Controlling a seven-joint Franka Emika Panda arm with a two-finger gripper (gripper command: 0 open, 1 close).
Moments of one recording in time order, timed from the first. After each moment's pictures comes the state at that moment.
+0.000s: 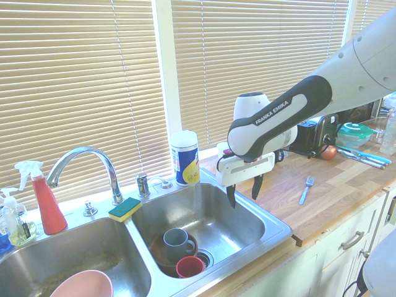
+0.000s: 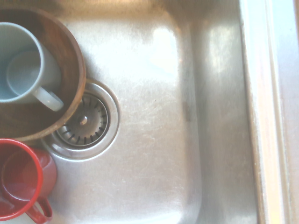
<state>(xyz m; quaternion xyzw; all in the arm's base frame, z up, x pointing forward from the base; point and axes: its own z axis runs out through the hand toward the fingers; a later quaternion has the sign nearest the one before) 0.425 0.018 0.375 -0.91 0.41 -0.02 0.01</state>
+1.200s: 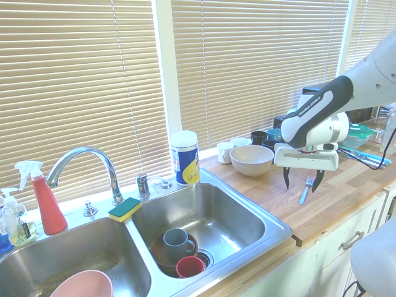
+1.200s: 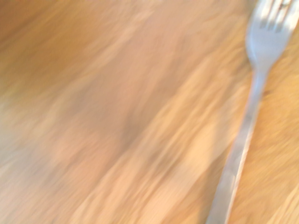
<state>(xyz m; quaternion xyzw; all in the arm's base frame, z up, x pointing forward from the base) 0.381 -0.216 0.348 -0.67 0.74 -0.03 0.00</state>
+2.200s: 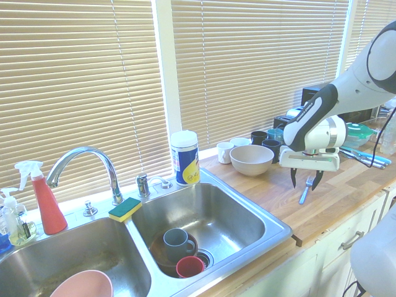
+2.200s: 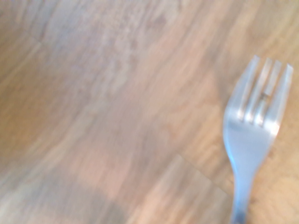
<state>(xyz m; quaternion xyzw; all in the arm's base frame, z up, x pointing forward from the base) 0.411 -0.265 0.324 -0.68 0.74 -0.05 0.00</state>
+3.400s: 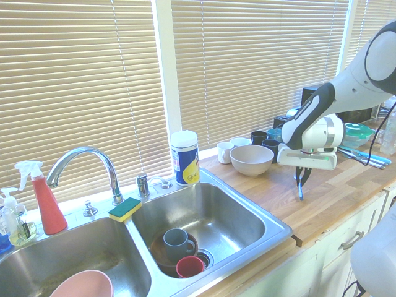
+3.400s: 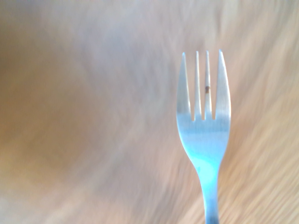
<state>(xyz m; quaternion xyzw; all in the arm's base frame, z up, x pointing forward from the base) 0.425 -0.265 0.364 -0.71 0.70 -0.09 0.00</state>
